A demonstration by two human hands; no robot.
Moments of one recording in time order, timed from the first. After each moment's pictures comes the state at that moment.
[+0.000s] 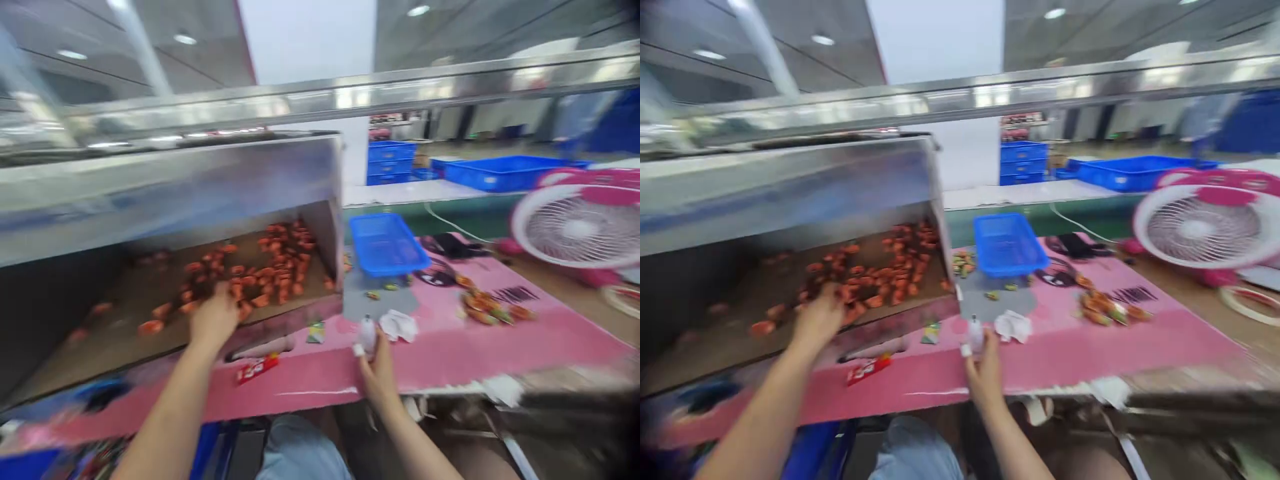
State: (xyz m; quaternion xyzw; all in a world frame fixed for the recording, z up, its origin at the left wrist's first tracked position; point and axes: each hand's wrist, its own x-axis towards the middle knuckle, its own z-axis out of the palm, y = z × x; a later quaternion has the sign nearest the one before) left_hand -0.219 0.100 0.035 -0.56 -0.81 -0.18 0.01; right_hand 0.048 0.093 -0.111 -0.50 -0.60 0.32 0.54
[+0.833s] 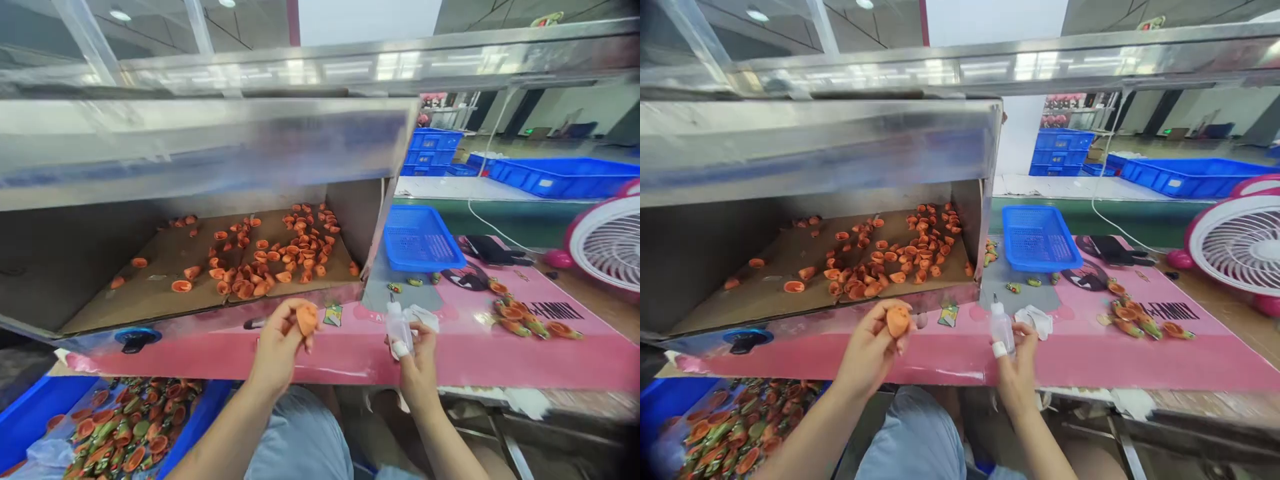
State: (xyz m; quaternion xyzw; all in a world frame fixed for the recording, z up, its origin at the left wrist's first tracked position) left_hand -0.115 0.021 0.024 -0.44 -0.56 -0.60 -0.37; right_hand 0.079 0.071 -0.071 -0.50 -0.58 0.34 0.54
